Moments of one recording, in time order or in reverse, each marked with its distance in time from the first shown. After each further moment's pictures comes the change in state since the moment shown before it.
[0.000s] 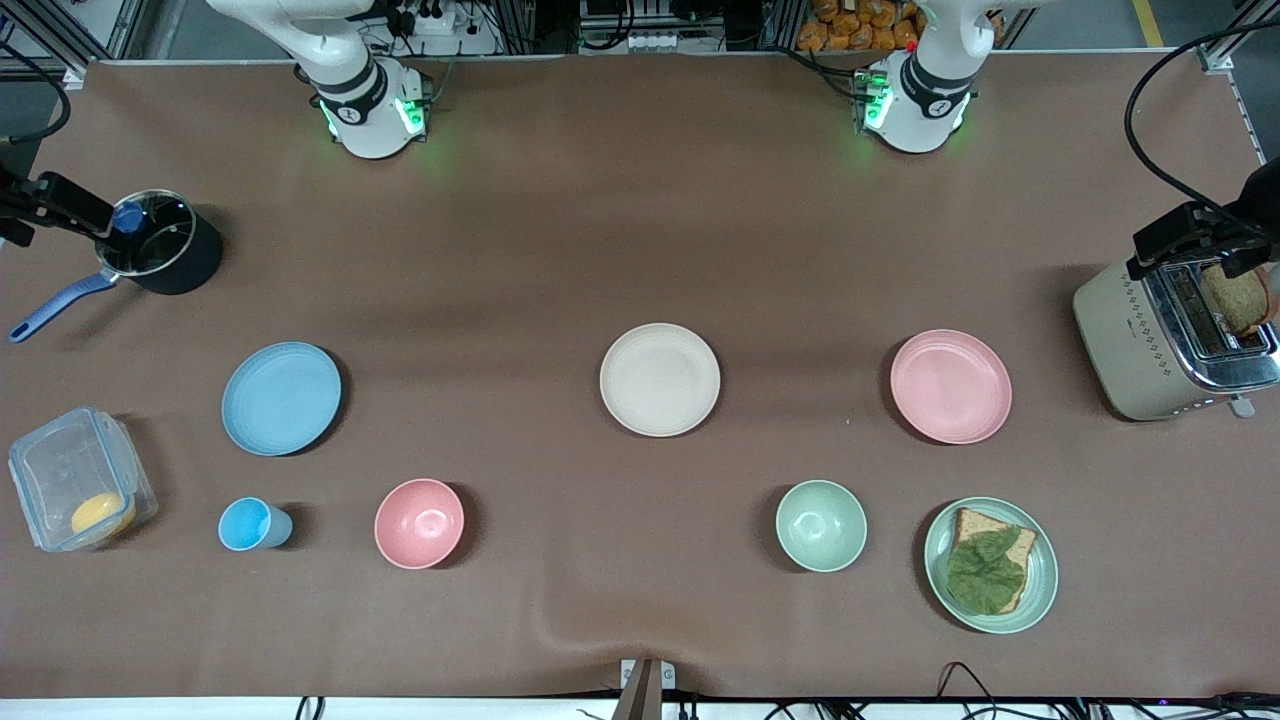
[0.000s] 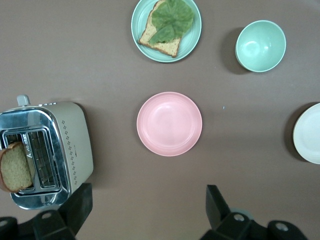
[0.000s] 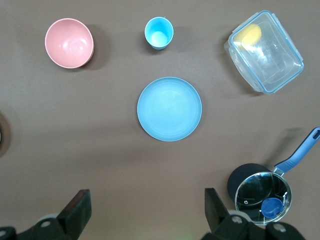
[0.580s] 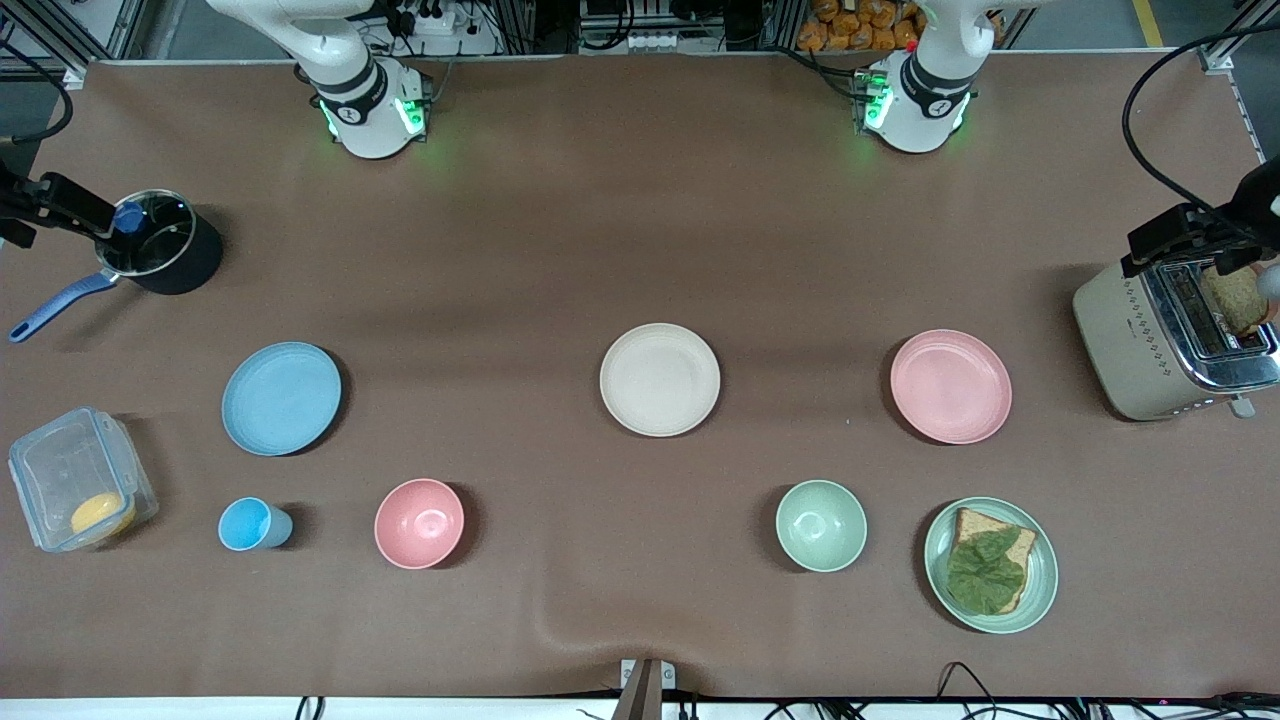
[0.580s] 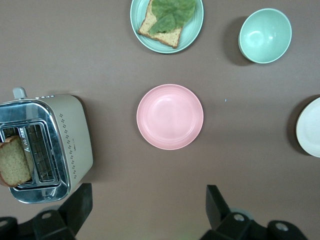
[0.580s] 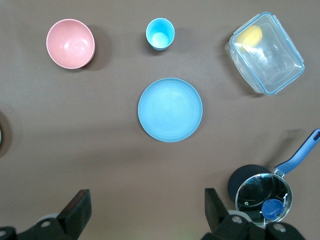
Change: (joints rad) left arm -0.005 0.019 0.000 -0.003 0.013 -0.019 0.000; right arm 0.000 0.000 0.004 -0.001 0.000 0.003 0.000
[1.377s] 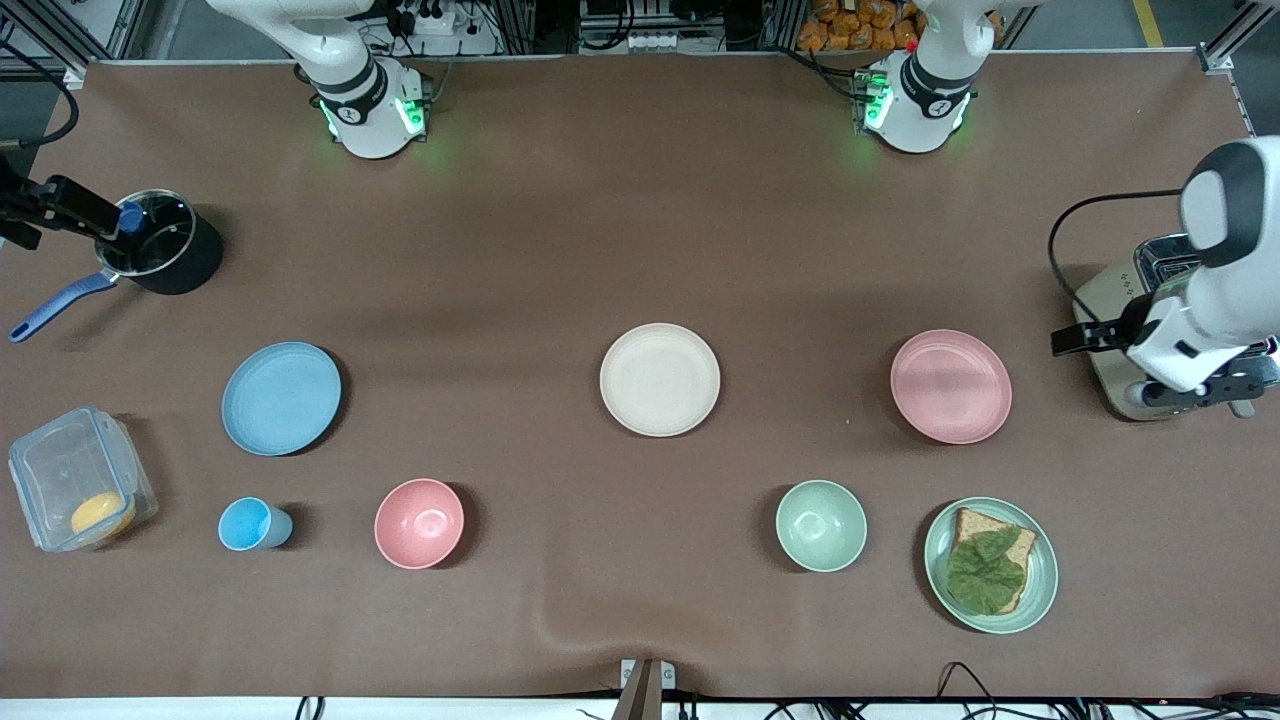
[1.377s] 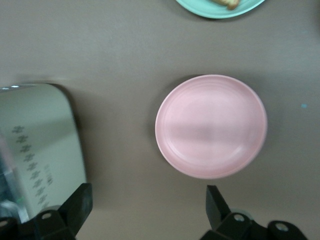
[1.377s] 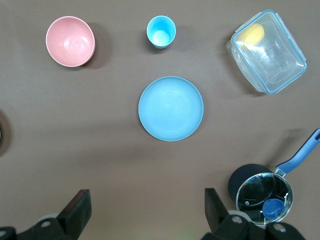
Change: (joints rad) left arm 0.082 0.125 0.004 -0.449 0.049 0.485 -0.004; right arm 0.000 0.003 0.002 -0.006 0.000 -0.001 0.000
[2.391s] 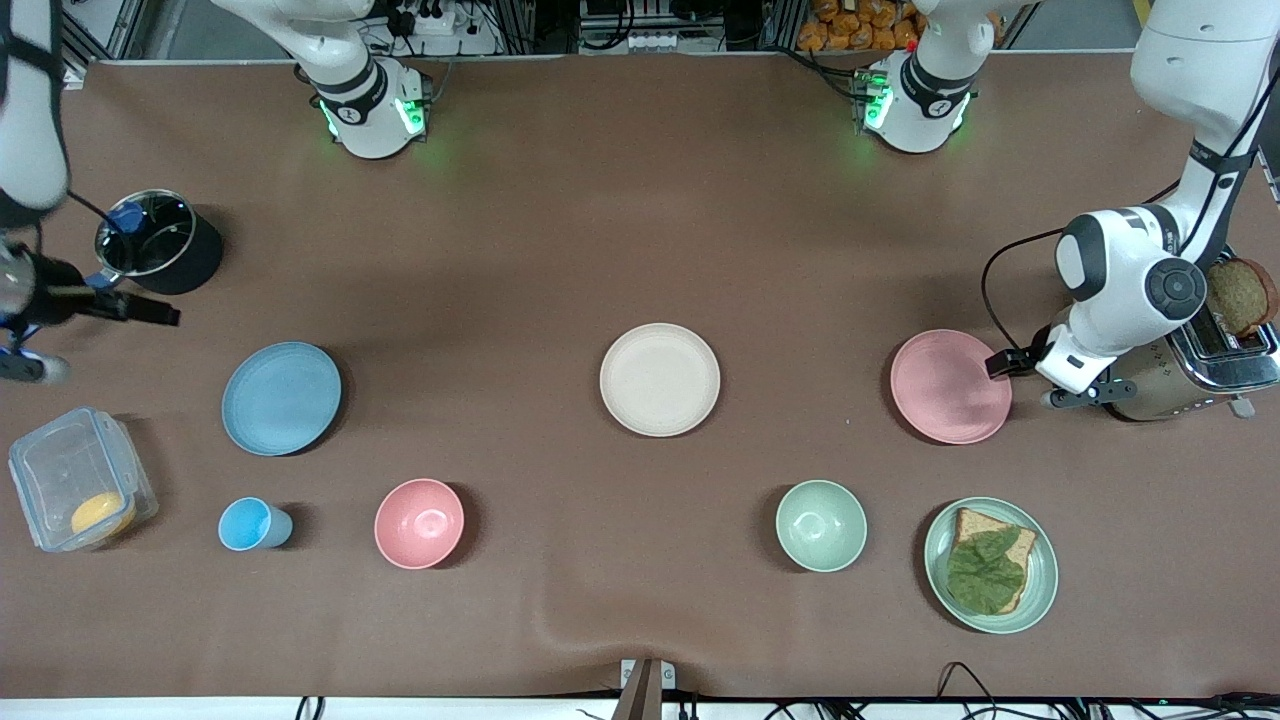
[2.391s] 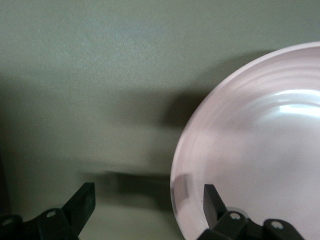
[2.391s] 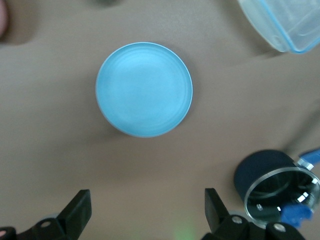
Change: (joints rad) left arm 0.078 0.198 0.001 -0.315 0.000 0.605 0.000; right arm -0.121 0.285 -0.005 -0.133 0.011 0.168 0.000
